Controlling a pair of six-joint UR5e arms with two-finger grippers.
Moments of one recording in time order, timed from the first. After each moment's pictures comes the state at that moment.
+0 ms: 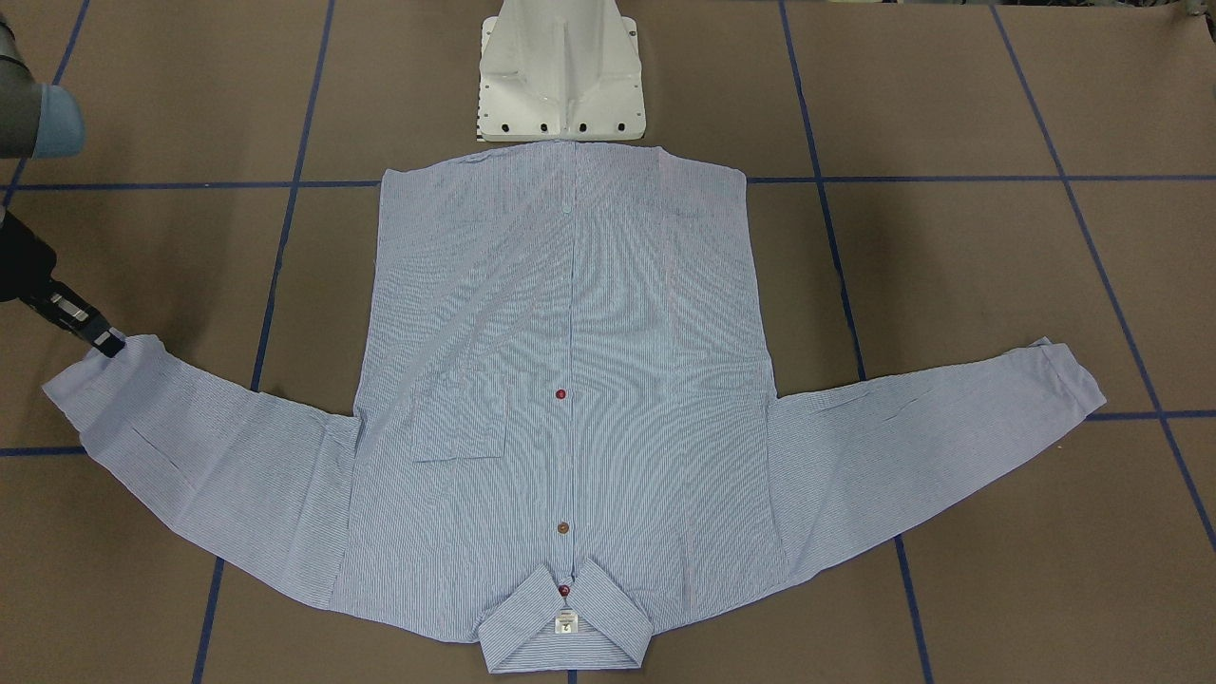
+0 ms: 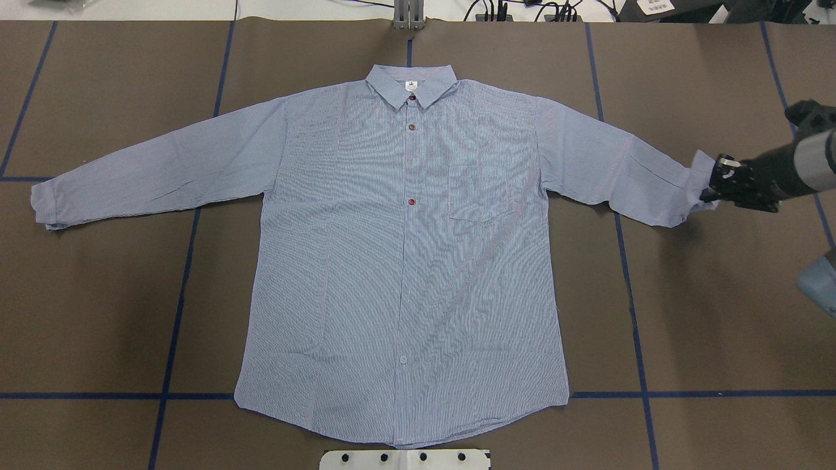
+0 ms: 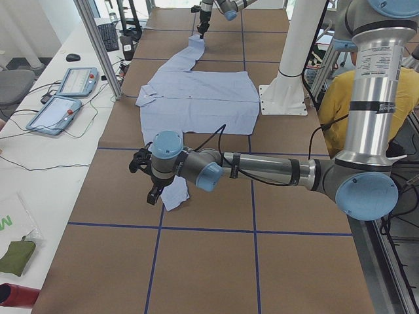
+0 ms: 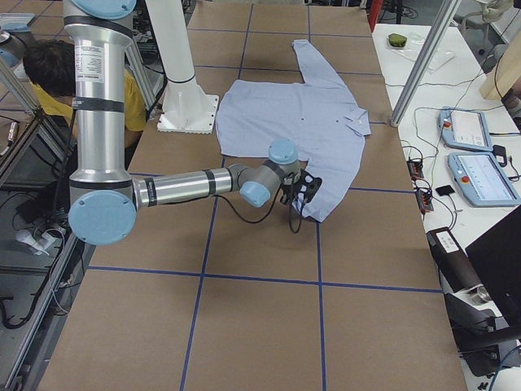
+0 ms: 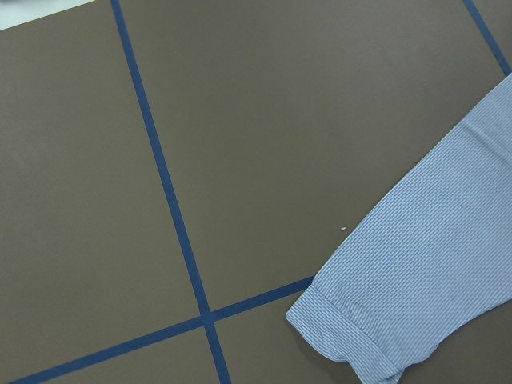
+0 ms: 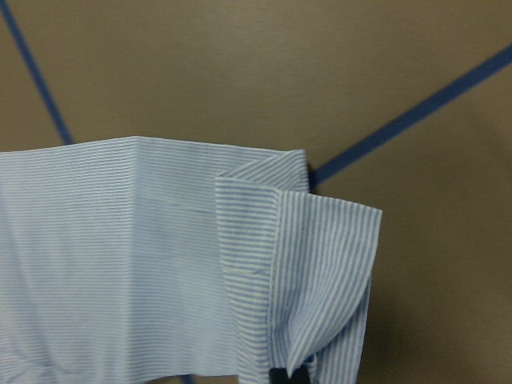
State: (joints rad) left arm -1.47 -1.61 -1.60 -1.97 -2.35 -0.07; right arm 1.01 -1.52 1.74 -0.97 2.17 1.46
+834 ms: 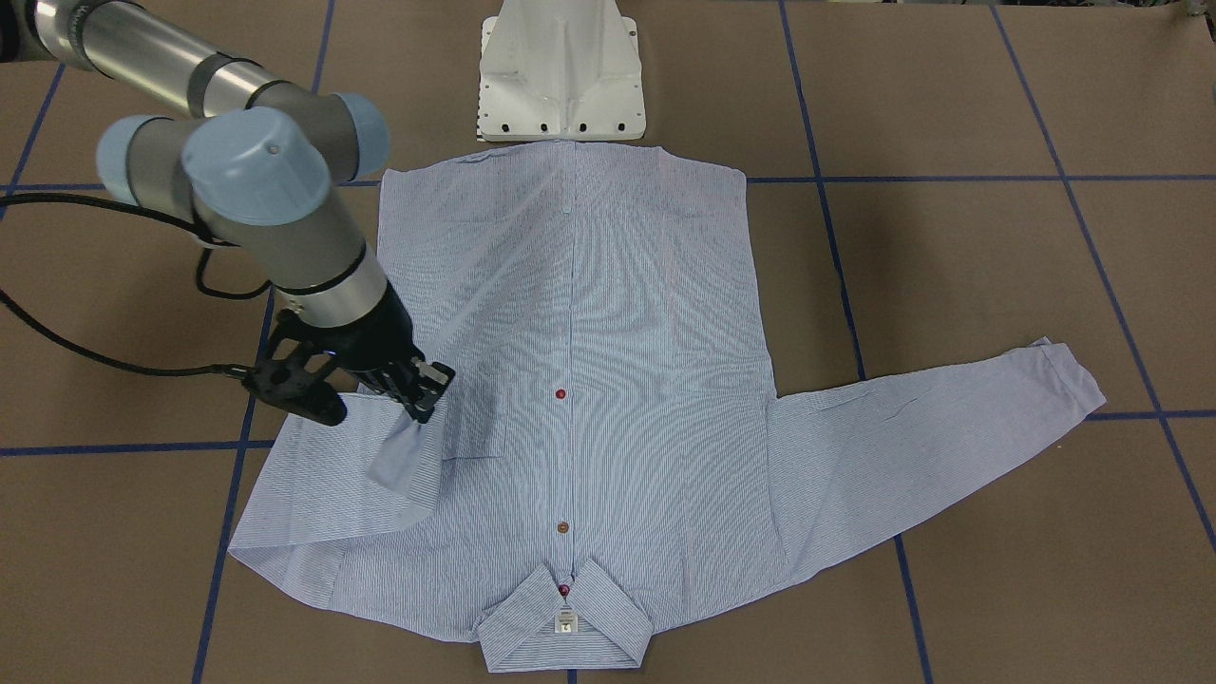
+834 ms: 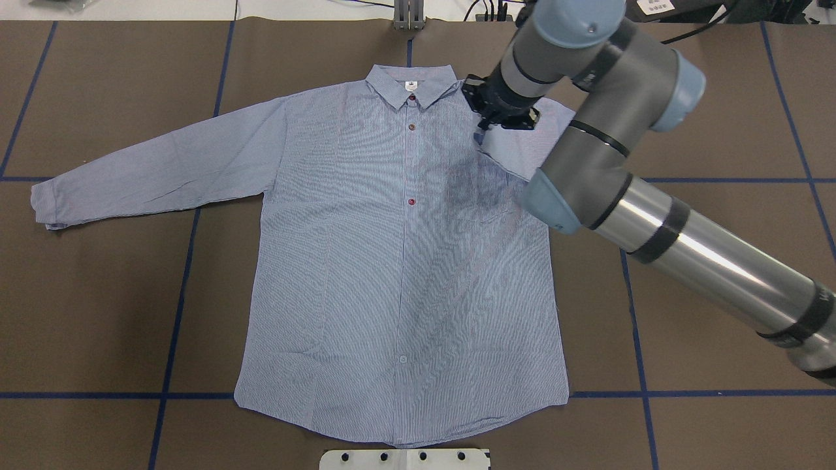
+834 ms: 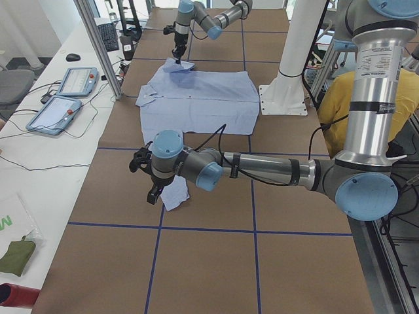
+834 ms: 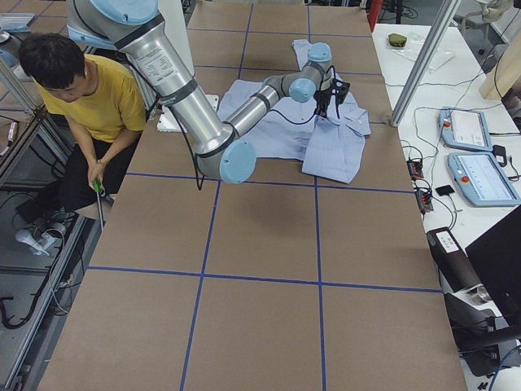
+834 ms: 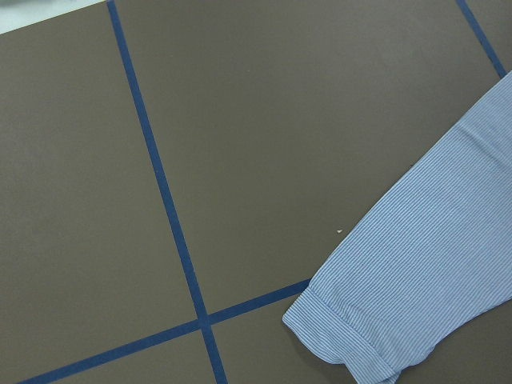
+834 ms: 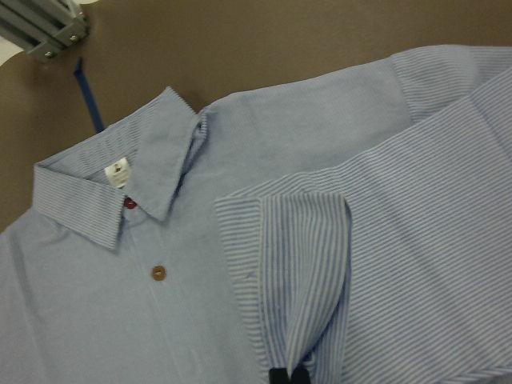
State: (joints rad) left arm -1.47 -1.61 -1.61 -1.97 -2.35 -0.06; right arm 0.79 -0.78 1.44 -1.34 1.95 1.53
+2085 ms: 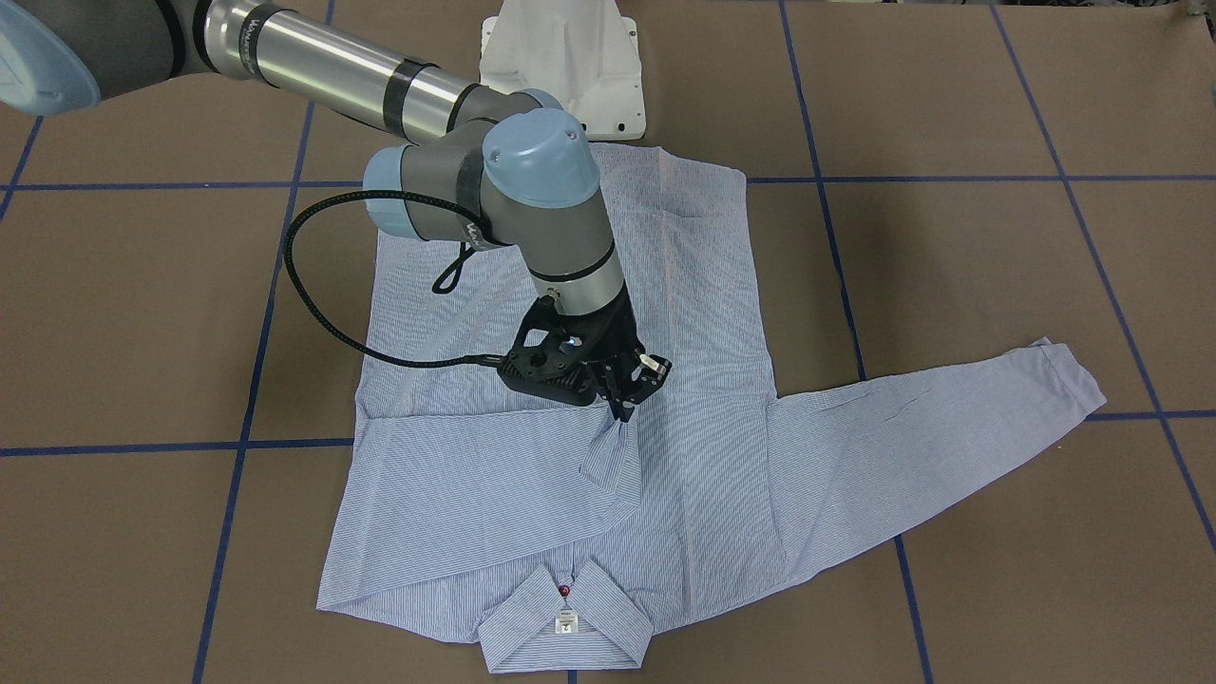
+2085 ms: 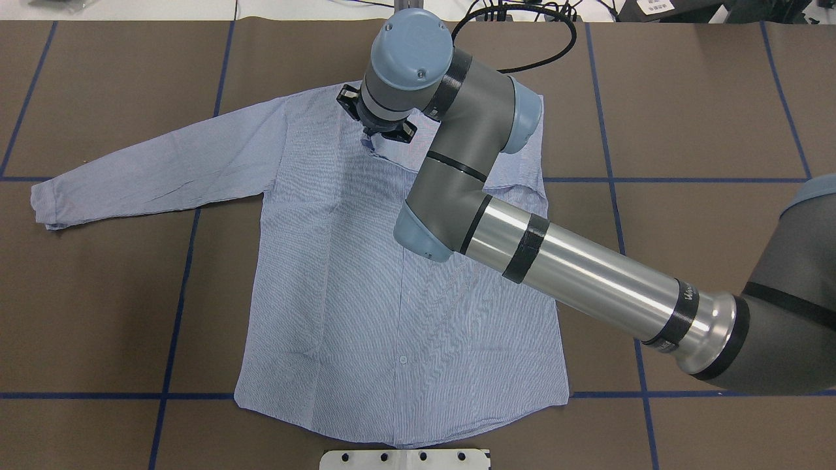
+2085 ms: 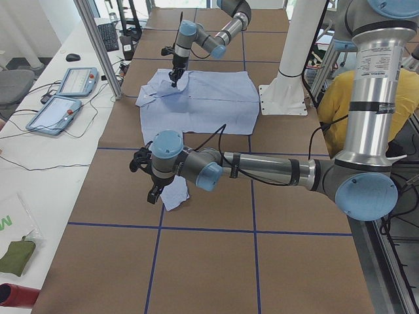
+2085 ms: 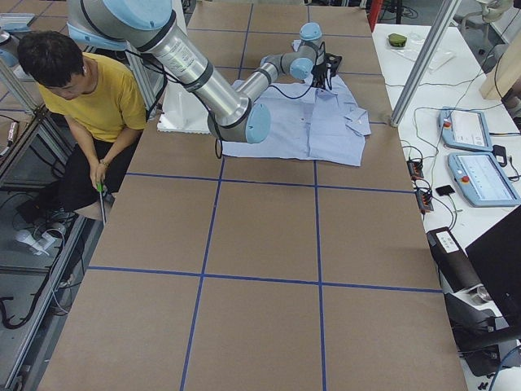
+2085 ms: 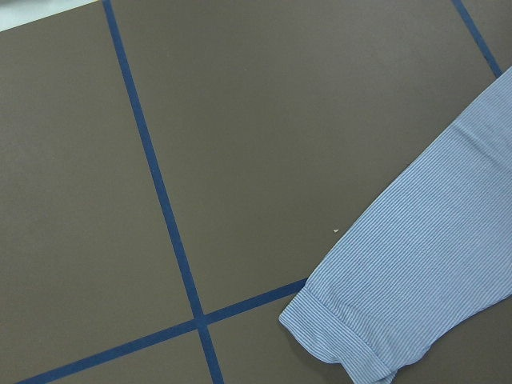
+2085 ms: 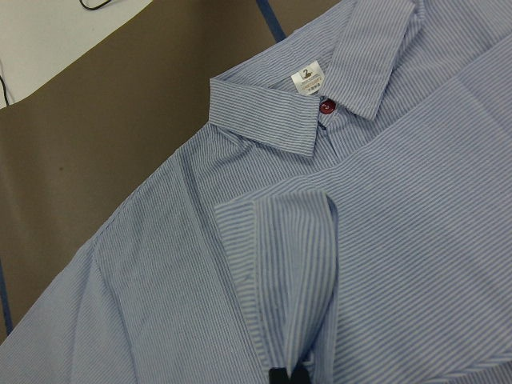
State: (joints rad) left arm -1.47 -1.61 -1.61 -1.97 -2.36 -0.06; right arm 0.64 -0.54 1.20 -1.19 1.79 1.66
